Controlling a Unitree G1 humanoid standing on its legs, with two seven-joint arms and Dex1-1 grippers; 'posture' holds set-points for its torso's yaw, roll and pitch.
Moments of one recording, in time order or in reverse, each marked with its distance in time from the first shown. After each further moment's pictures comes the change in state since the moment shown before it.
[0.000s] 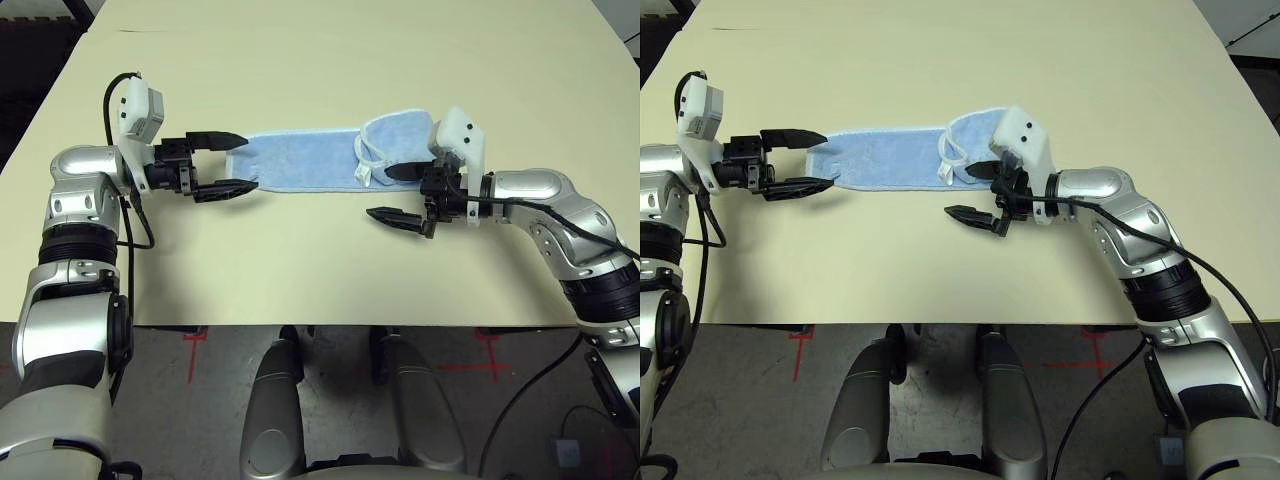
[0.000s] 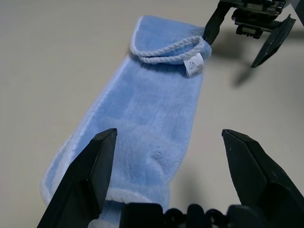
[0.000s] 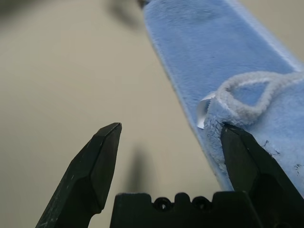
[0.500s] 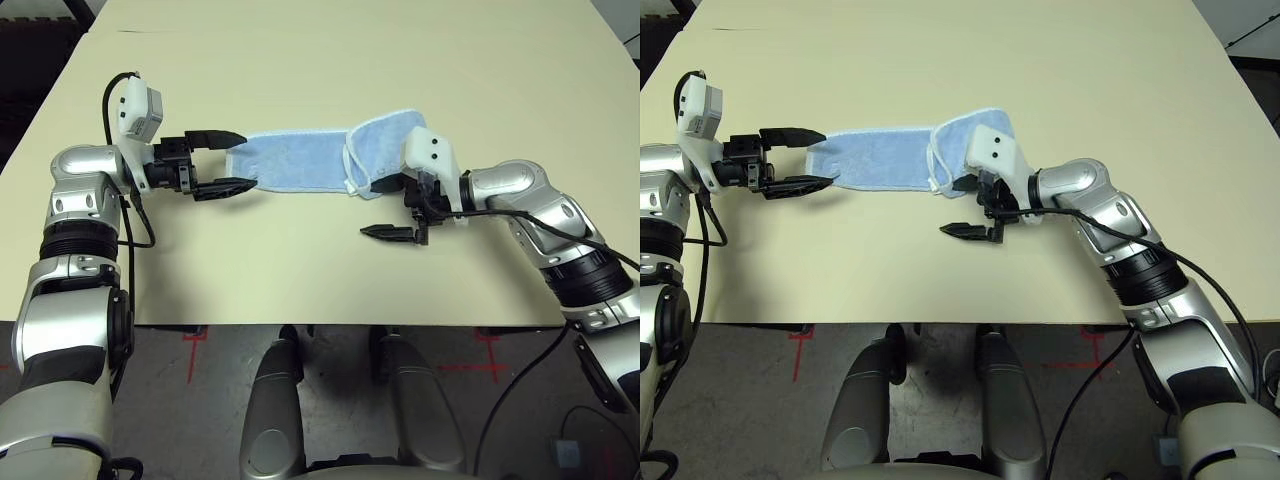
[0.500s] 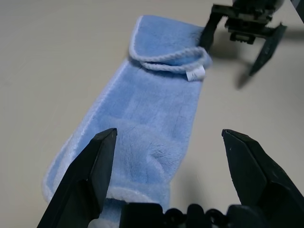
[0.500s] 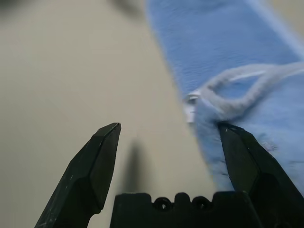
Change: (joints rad) left arm -0.018 -0.001 -0.001 0.036 0.005 -0.028 -0.007; right arm -0.065 0.060 -0.069 0.163 -0.031 -0.039 0.079
